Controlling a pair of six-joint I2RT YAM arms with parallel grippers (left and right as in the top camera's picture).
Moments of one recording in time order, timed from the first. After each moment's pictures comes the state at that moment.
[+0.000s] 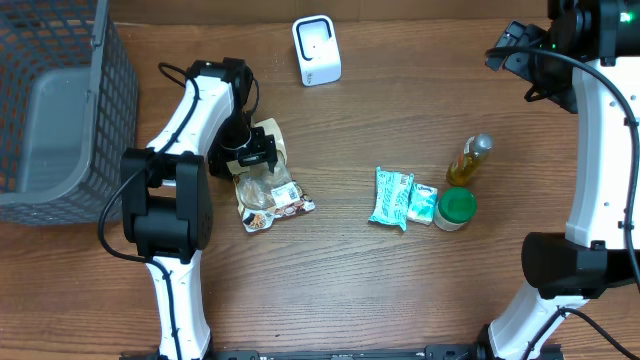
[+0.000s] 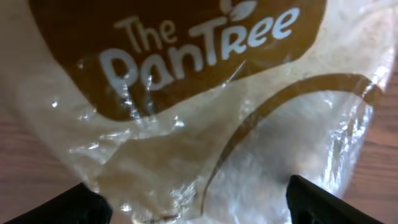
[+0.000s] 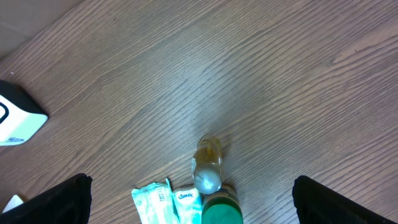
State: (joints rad) left arm -0.15 2.25 1.80 -1.32 0.13 -0.34; right arm -0.01 1.95 2.41 -1.64 0.16 0.54
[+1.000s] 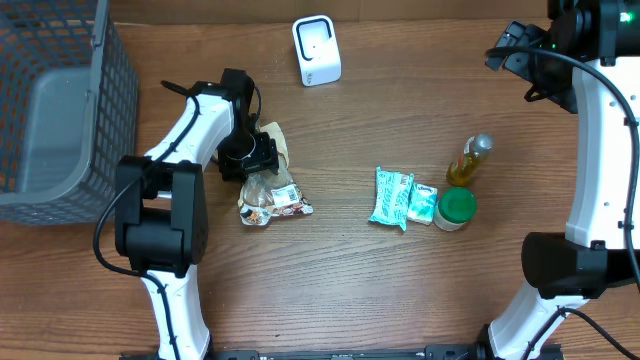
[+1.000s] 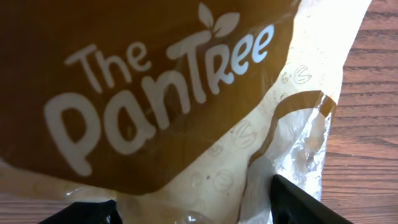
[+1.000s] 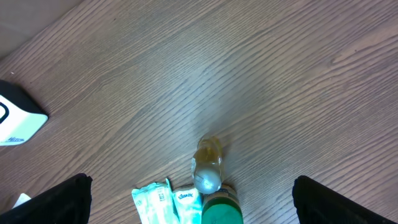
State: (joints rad) left arm -0.16 2.16 1.59 -1.06 0.20 -0.34; right arm -0.01 1.95 2.41 -1.64 0.16 0.54
